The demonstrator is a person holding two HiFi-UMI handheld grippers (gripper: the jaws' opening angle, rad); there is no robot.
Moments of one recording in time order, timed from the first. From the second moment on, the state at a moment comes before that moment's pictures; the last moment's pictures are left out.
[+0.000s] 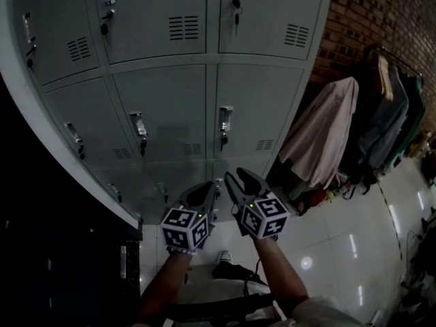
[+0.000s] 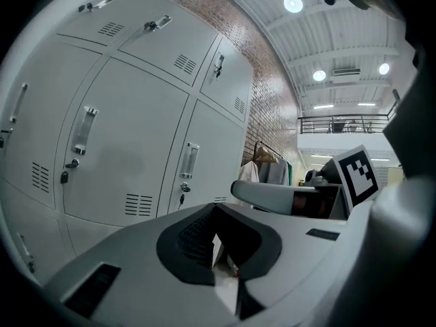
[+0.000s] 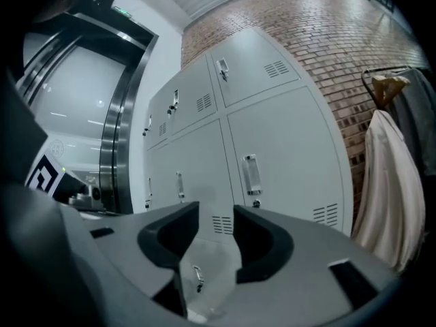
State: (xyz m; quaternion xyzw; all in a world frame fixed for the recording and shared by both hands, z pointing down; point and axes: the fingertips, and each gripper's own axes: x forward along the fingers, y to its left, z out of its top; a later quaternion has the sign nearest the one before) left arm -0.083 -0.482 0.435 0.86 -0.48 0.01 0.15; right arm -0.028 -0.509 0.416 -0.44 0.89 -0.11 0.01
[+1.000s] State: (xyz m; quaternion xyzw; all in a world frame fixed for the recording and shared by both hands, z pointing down) left arm -0.126 -0.601 0.444 0.83 -0.54 0.00 0.16; right arm -0.078 -0.683 0.401 -0.45 0.89 -0.06 0.00
